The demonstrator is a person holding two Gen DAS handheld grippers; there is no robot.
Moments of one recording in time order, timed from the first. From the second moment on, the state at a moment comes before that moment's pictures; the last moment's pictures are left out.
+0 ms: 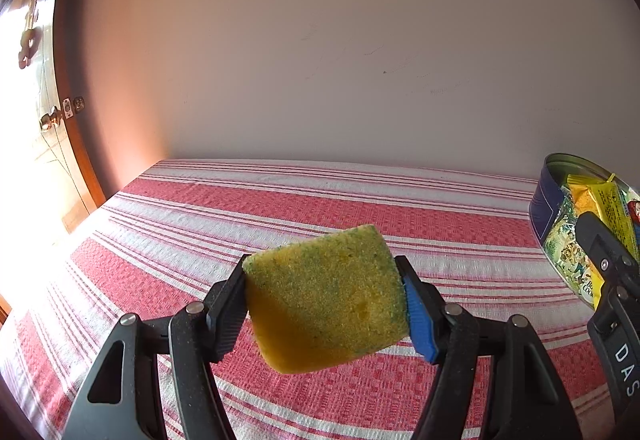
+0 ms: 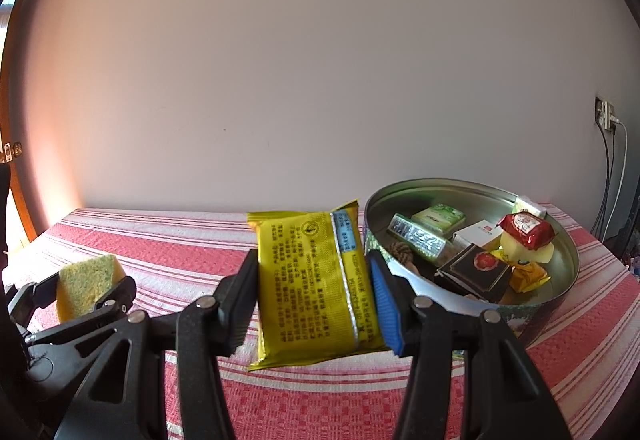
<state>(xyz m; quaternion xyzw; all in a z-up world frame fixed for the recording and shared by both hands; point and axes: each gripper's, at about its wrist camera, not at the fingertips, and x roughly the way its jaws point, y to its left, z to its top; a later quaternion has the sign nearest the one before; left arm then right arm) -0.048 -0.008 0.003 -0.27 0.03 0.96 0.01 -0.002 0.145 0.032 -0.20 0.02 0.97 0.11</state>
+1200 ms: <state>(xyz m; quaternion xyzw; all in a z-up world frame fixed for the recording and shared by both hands) -0.027 0.074 0.002 -0.28 0.01 0.96 0.07 0.038 0.210 0.050 -0.15 -0.03 0.98 0.14</state>
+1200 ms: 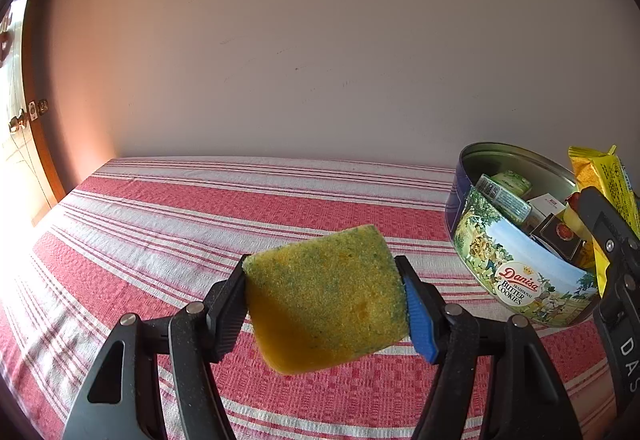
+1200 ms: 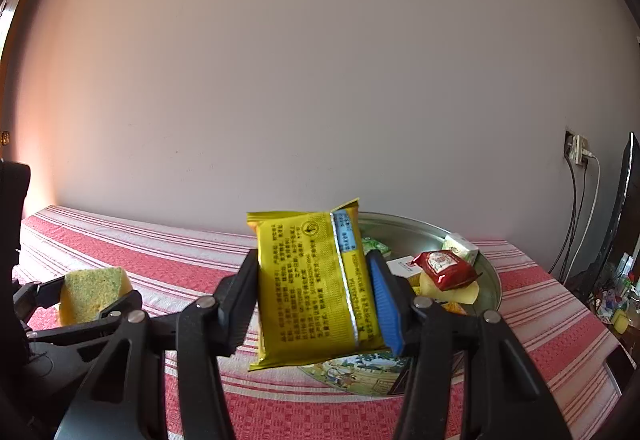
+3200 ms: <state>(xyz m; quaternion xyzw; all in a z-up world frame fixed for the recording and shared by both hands) -0.049 0.237 0.046 -0.24 0.03 0.95 0.21 0.011 0.381 0.068 -0.15 0.04 0.95 0.27</state>
